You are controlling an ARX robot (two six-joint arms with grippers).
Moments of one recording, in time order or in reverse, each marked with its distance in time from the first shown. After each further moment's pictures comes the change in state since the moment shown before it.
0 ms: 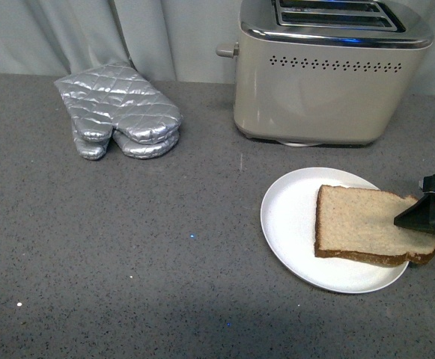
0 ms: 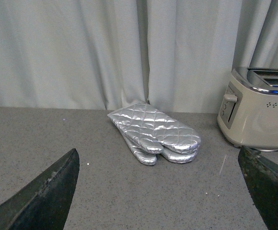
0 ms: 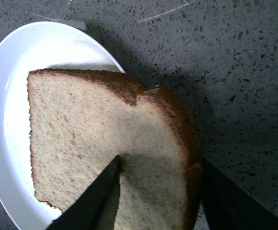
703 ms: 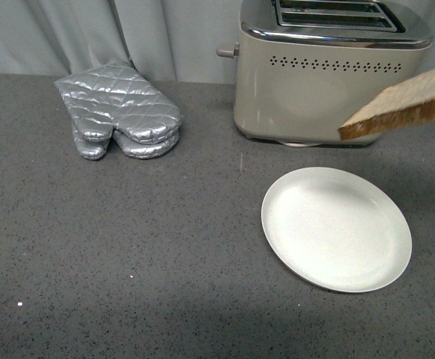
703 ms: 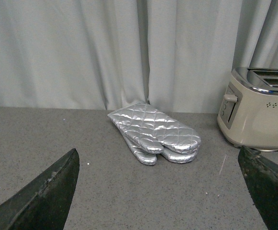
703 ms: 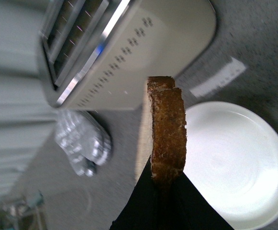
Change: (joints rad) left arm 0.000 0.000 0.000 0.000 0.000 0.000; right arm 0.146 -0.669 -0.070 -0.133 0.178 0.711
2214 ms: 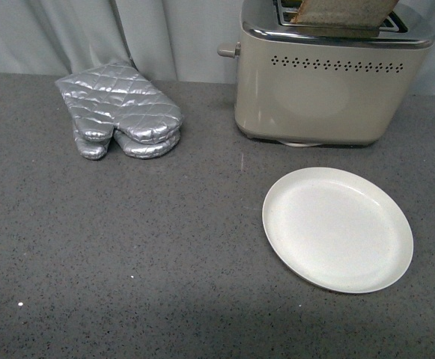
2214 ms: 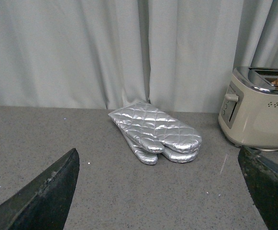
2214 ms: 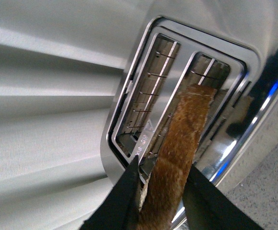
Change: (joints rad) left arm 0.000 0.000 0.000 0.000 0.000 0.000; right arm 0.265 0.539 0.721 -0.123 0.530 0.400
